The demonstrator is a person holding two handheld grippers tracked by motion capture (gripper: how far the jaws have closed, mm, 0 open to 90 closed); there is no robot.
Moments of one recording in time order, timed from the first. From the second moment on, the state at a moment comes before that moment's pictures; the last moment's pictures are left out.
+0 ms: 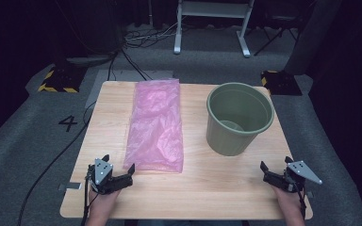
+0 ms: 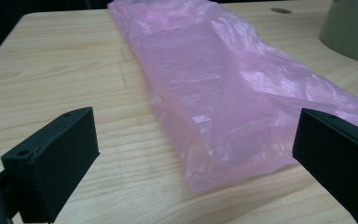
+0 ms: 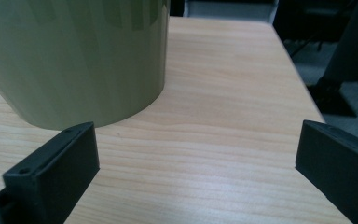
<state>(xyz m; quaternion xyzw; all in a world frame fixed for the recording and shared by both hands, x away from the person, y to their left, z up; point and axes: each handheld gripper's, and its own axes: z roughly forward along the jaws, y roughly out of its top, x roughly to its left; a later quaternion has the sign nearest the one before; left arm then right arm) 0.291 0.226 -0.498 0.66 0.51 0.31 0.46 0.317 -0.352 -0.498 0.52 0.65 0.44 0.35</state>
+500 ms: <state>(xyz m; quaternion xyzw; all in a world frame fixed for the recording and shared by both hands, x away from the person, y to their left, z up) 0.344 0.159 -0.456 0.66 0.46 0.30 0.51 0.338 -0.351 -0.491 0.54 0.61 0.46 0.35</state>
